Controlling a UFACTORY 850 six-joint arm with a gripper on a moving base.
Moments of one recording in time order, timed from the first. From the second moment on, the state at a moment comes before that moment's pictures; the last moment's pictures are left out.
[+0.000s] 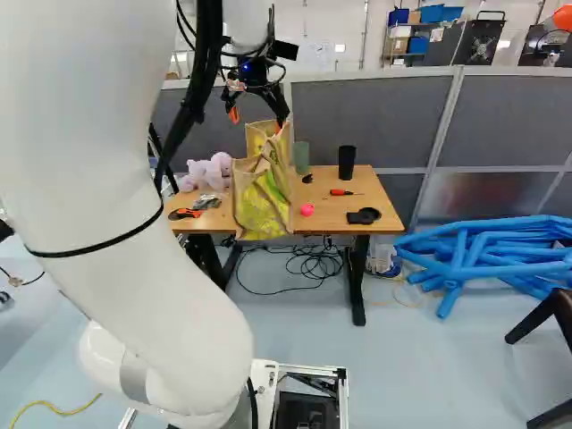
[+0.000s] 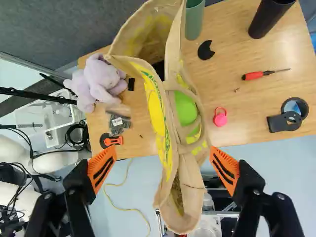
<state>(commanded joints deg) -4.1 -5.3 -81.6 14.5 -54.7 1.2</state>
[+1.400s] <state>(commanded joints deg) -4.1 -5.3 -81.6 14.5 -54.7 1.2</state>
